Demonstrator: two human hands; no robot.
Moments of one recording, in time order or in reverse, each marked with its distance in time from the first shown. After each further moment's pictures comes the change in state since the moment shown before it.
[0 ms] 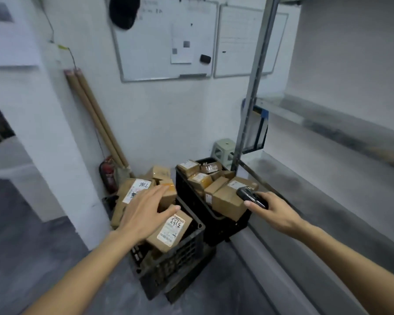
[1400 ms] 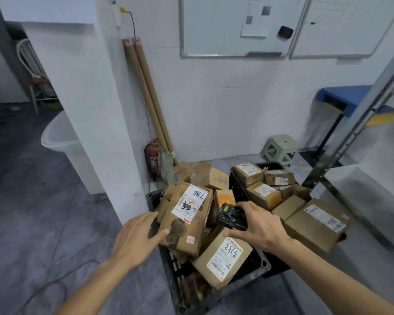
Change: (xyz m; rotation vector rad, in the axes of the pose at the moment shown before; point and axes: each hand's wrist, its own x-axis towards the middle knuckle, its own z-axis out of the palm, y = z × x) left_hand 0.021 -0.241 0.045 -0.028 -0.097 -0.434; right_hand 0.212 -0.149 0.198 -0.399 -0.261 -0.235
